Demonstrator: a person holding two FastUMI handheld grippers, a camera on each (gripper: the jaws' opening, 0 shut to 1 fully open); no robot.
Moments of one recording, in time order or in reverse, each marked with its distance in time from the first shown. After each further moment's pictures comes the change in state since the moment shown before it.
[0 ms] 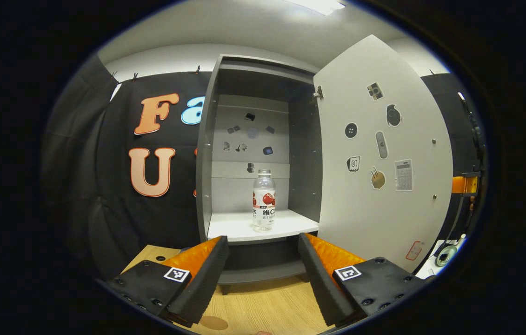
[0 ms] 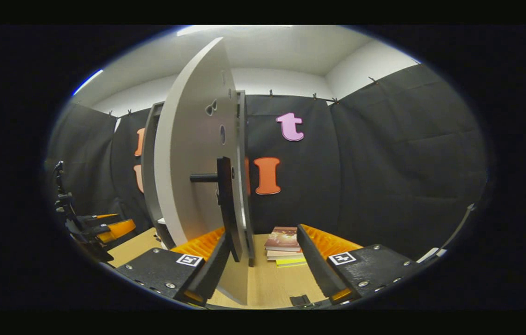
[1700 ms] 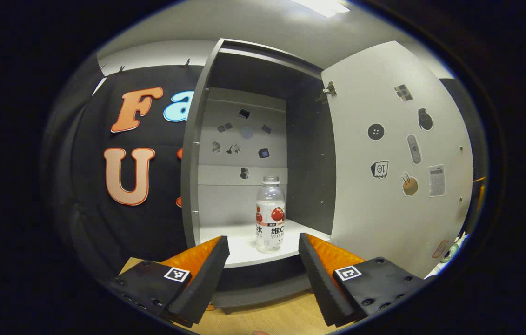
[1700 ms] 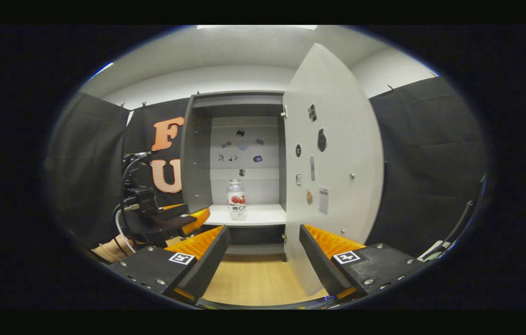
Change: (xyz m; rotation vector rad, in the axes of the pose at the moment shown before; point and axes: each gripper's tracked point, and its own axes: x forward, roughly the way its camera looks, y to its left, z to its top) left arm 0.110 0.032 0.014 -0.006 -0.024 -0.140; right arm -0.003 0.188 -0.005 -0.011 0.040 0.011
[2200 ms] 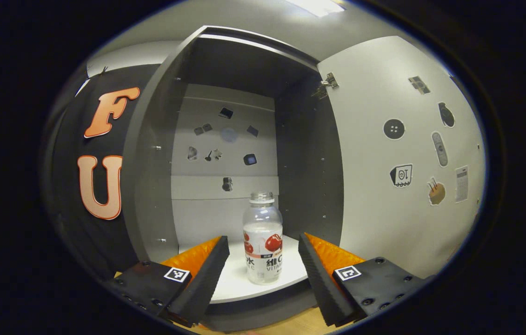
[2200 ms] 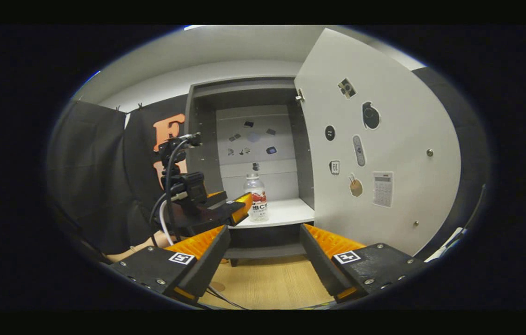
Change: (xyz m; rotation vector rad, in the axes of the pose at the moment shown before) left arm 0.102 -0.008 0.015 0.035 -0.051 -0.075; right arm 0.066 0.041 -0.014 0.093 0.032 0.019
